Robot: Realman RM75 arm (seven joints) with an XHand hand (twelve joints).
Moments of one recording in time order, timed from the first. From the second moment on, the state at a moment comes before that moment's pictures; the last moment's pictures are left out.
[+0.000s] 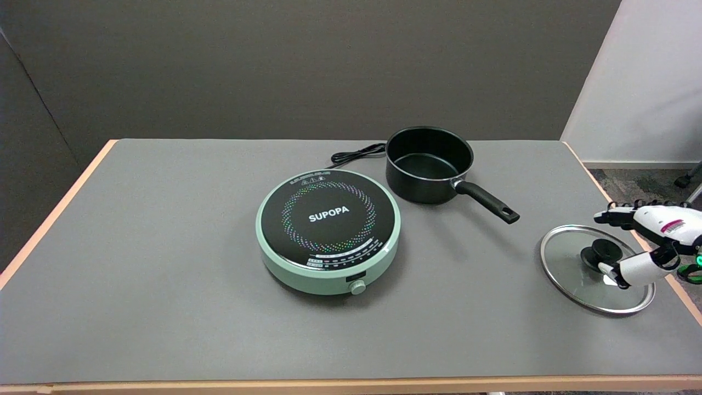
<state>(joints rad) -1.12 -0.82 2.37 -1.86 0.09 0.12 -2.12</state>
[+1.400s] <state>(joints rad) -1.07 -0.74 2.28 -1.85 0.04 0.28 -2.12</state>
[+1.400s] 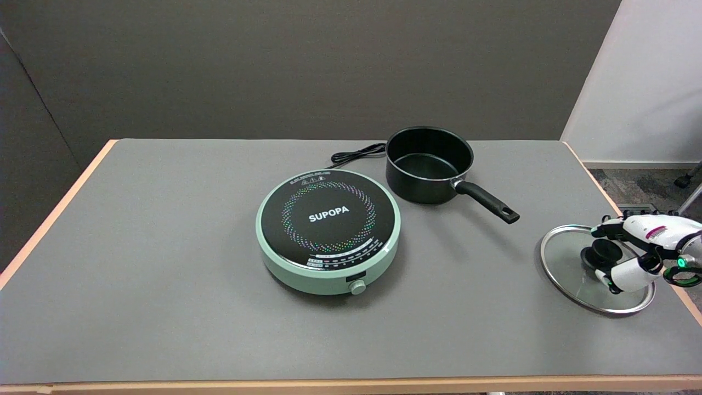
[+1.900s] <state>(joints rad) -1.05 -0.72 2.25 -1.85 0.01 0.31 -2.12</state>
